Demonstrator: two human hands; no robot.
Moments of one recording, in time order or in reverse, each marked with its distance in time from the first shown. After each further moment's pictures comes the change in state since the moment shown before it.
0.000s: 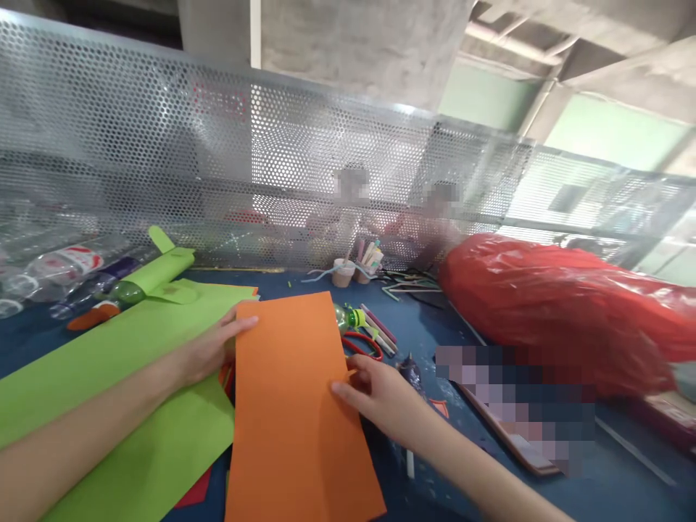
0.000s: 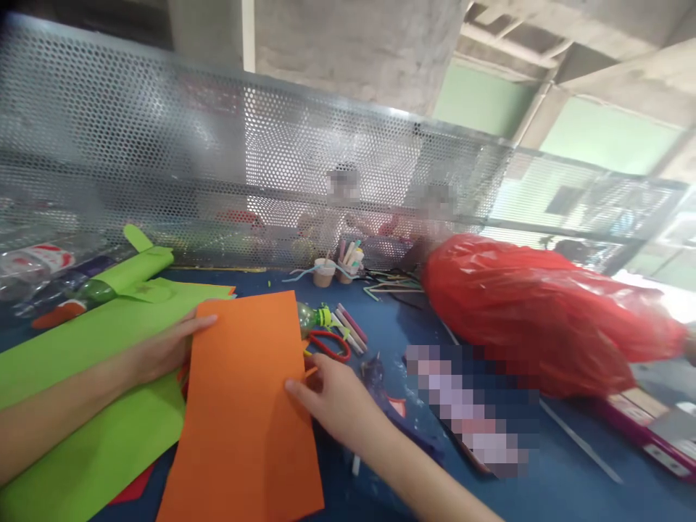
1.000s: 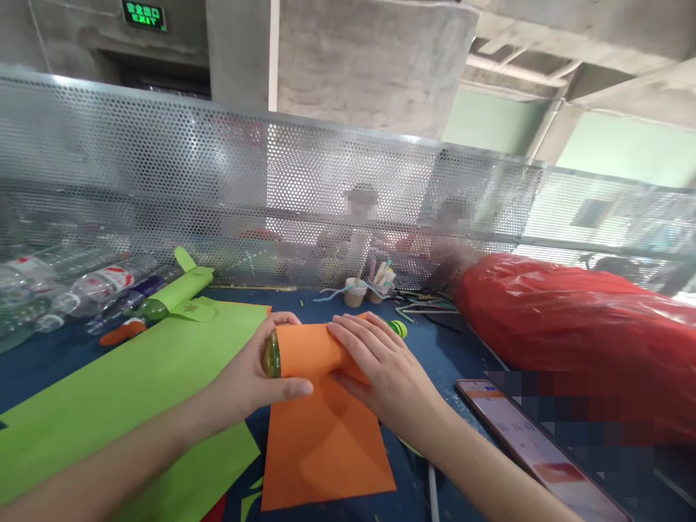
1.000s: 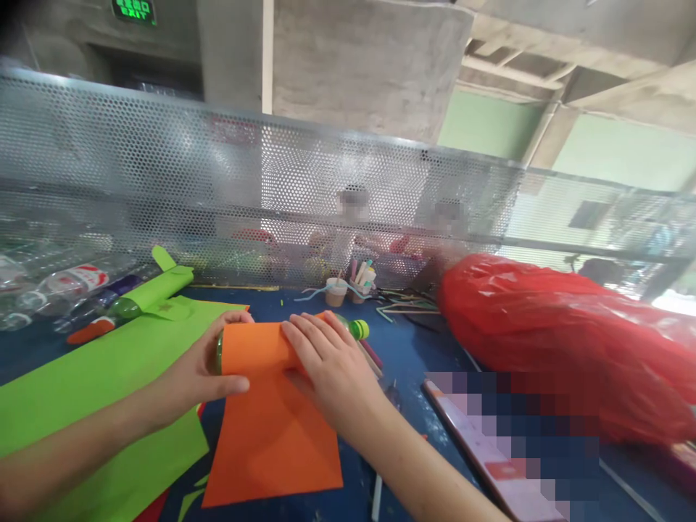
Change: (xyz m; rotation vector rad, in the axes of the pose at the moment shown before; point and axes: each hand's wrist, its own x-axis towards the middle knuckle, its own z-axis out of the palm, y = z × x) left_hand -0.028 0.023 0.054 0.189 -0.123 0.388; right_hand 0.026 -0.043 -0.019 -0.865 0.295 -0.897
